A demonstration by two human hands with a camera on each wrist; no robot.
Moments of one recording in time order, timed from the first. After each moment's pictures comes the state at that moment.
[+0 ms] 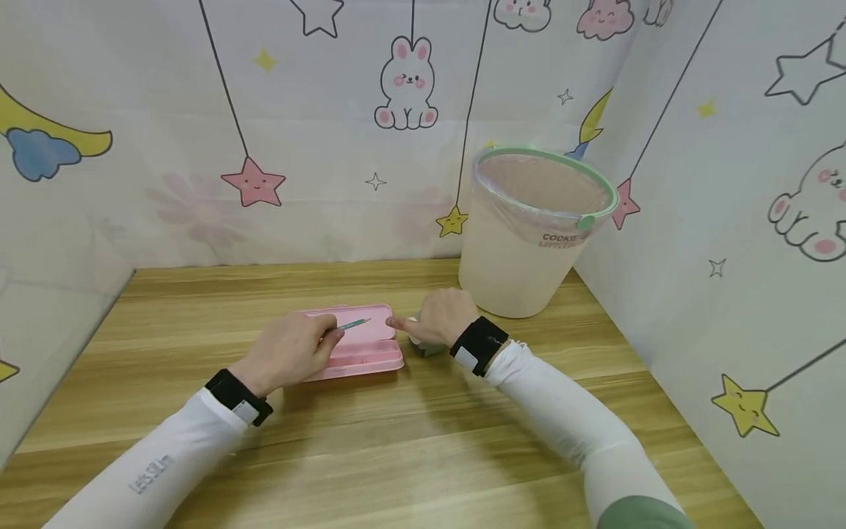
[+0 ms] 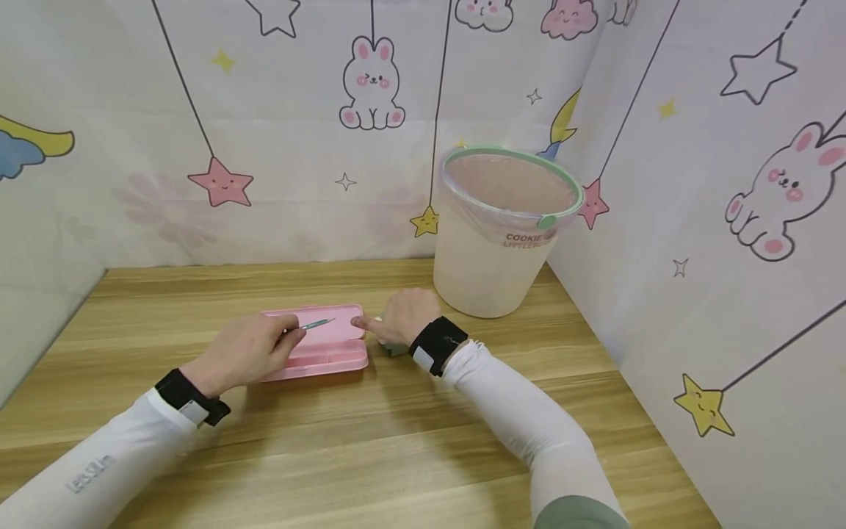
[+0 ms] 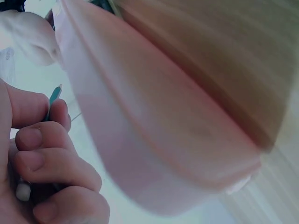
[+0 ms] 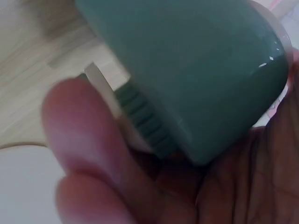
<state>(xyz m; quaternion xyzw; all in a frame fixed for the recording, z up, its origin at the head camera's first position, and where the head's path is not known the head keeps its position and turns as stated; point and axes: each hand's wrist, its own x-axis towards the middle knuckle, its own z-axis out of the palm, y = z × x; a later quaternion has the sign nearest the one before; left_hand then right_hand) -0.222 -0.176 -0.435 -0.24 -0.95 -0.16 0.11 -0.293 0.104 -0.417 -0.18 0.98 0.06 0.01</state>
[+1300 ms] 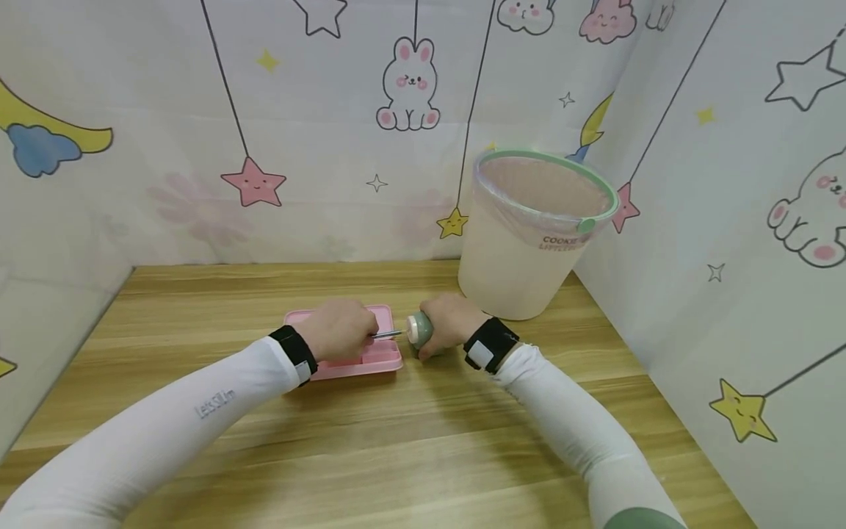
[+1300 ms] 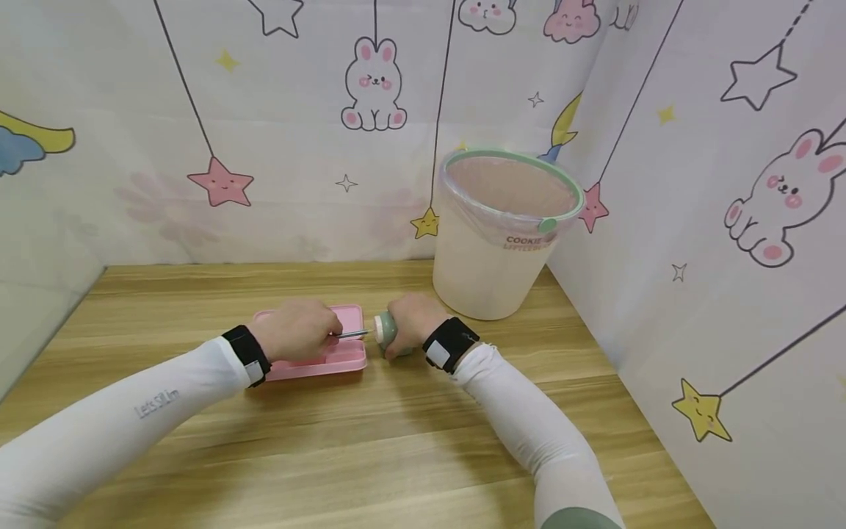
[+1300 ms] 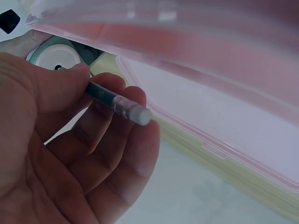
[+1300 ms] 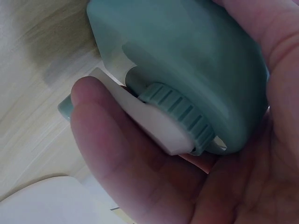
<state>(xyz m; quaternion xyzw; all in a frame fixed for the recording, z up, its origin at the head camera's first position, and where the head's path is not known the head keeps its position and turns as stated) -0.266 -0.124 -0.419 -0.37 -0.93 -0.03 0.02 -0.311 0.122 -0.418 -0.27 0.96 0.01 0.12</state>
